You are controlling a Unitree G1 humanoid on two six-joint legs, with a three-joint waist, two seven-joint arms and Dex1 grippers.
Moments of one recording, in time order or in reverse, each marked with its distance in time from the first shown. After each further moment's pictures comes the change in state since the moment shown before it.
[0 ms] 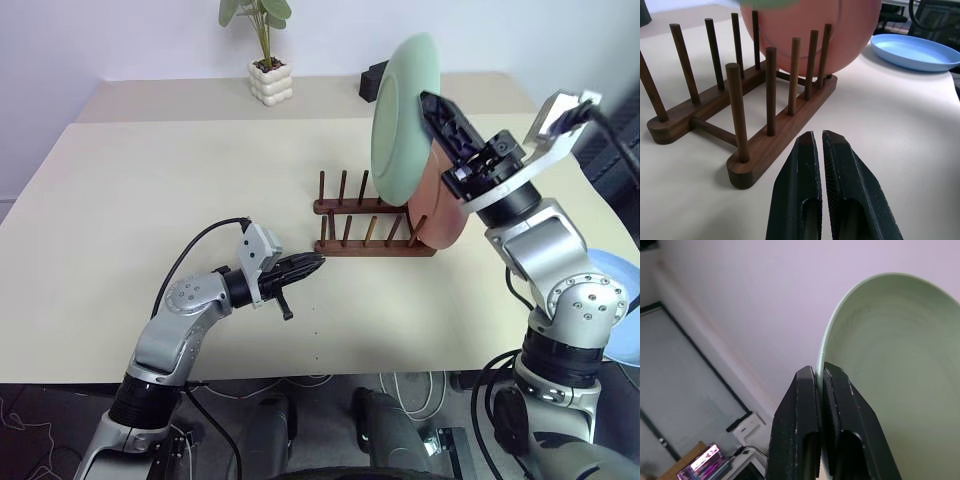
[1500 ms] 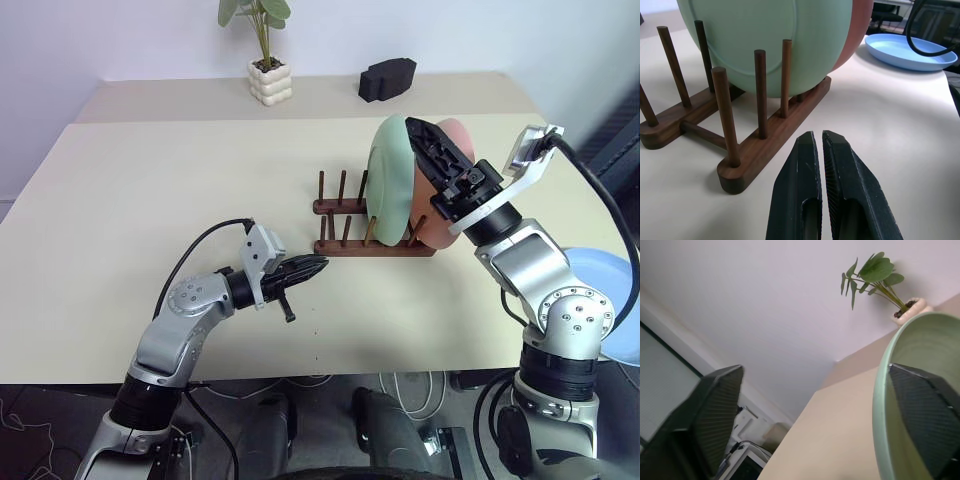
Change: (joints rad) left arm 0.000 -0.003 -0.013 -0.007 0.002 0.002 0.001; right arm 0.064 -0.002 0.026 0.029 0.018 -0.003 -0.043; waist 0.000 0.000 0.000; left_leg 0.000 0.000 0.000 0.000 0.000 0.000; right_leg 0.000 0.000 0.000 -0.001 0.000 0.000
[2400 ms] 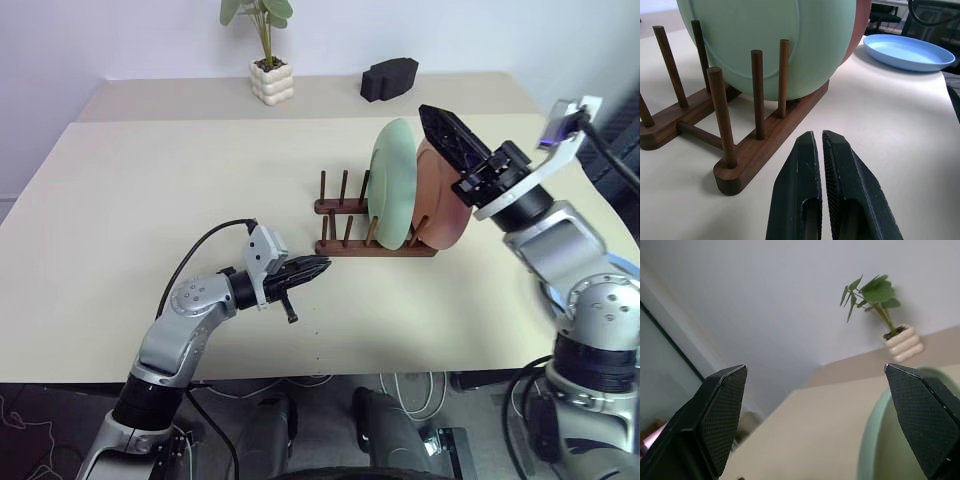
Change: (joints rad) left arm -0.002 -0.011 -0.012 0.000 0.001 -0.001 0.000; right arm -0.070 -0.288 -0.050 -0.010 -0.096 0.013 0.161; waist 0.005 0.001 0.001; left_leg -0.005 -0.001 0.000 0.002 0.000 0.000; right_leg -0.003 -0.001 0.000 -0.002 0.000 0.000
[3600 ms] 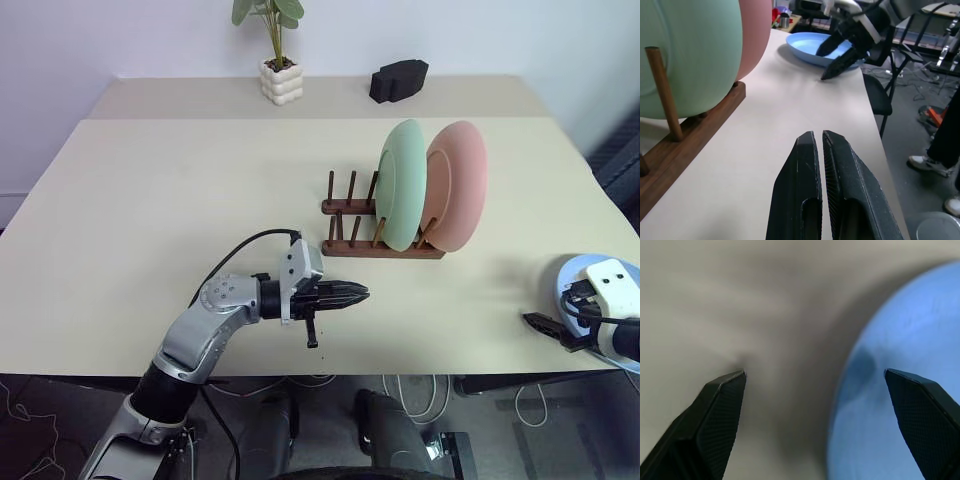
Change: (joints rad) left arm -0.066 -0.008 -0.142 -0.019 -0.036 0.060 -0.131; right arm 0.689 -0.359 -0.102 0.171 -0.970 0.188 0.449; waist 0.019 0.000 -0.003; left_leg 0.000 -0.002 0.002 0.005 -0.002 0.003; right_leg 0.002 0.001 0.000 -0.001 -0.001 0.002
